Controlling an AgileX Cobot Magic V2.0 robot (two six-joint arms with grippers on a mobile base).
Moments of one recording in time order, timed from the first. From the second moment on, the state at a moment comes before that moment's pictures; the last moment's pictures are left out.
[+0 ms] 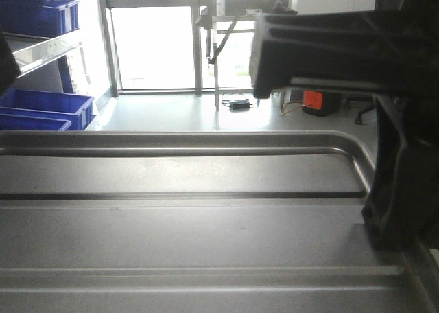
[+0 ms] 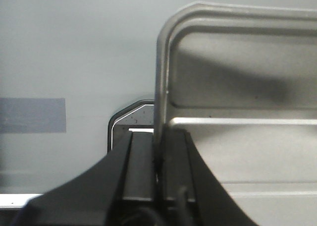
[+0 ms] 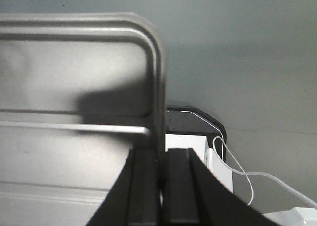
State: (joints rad) left arm -1.13 1.11 -0.82 0.27 1.12 -1.14; right arm 1.12 1.21 -0.89 -0.28 1.05 1.31
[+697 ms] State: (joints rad) left arm -1.13 1.11 -0.82 0.27 1.12 -1.14; right arm 1.12 1.21 -0.89 -0.28 1.05 1.31
